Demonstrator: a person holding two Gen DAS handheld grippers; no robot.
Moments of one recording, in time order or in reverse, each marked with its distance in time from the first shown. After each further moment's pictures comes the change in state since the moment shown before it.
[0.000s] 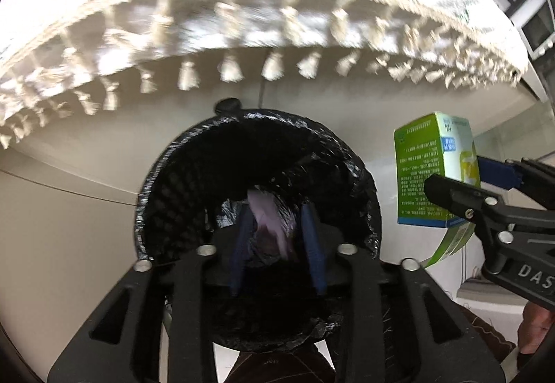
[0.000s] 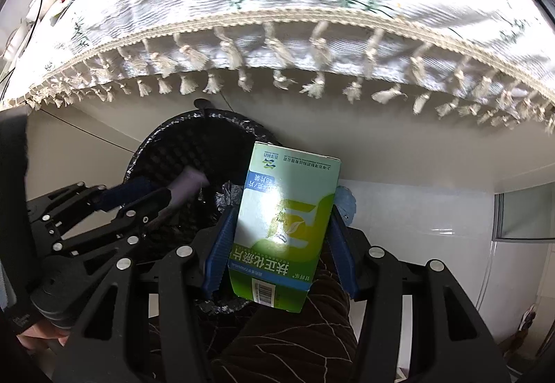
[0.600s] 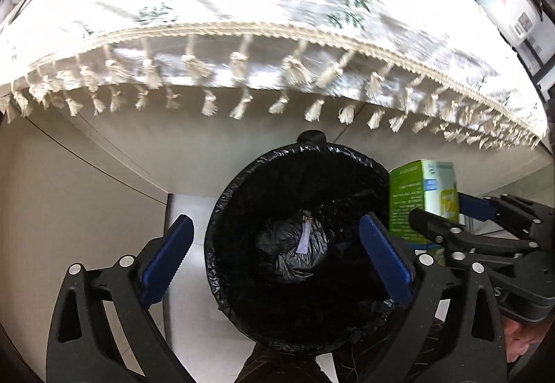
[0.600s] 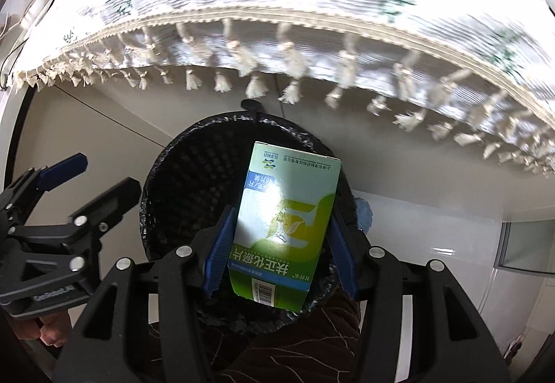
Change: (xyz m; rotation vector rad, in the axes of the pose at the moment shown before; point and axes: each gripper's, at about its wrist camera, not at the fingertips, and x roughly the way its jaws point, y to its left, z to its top) left arm -0.037 0.071 -0.004 -0.171 -0.110 0.075; right arm 0.014 0.064 0.017 -0.119 0.016 0.029
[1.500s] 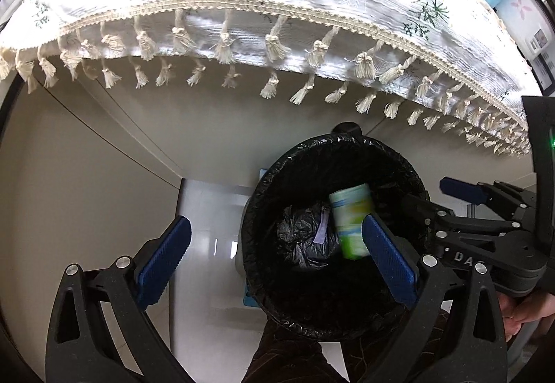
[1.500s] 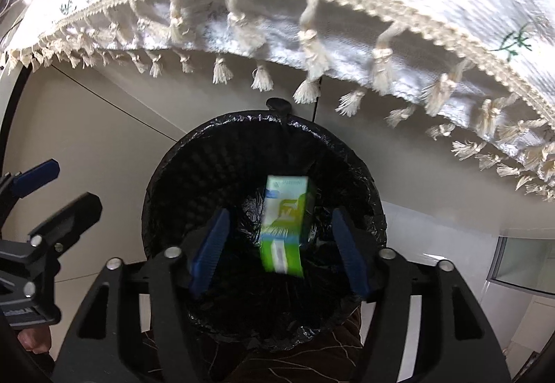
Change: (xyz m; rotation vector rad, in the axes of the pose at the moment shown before) left arm -0.006 0.043 -0.004 -0.051 0.048 0.026; right arm 0.020 0.029 0.016 -0.055 0.023 -0.013
